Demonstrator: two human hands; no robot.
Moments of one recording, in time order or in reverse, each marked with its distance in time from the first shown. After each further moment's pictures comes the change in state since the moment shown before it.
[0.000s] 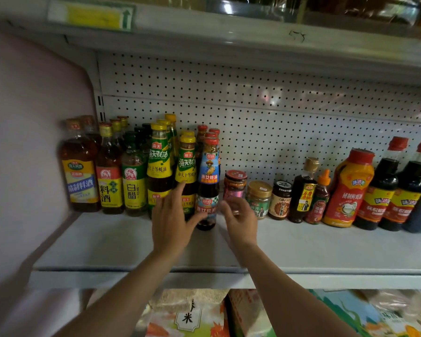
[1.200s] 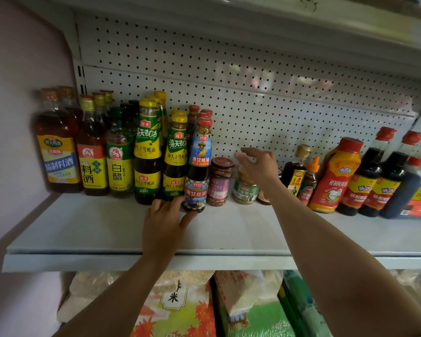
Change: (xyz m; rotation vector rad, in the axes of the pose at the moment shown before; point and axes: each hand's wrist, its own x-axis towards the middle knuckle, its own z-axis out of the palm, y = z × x) left_hand -0.039 -0.035 0.041 0.225 0.026 0.180; right_hand 0.099 -0.051 -0.065 -0.616 -0.105 -0.011
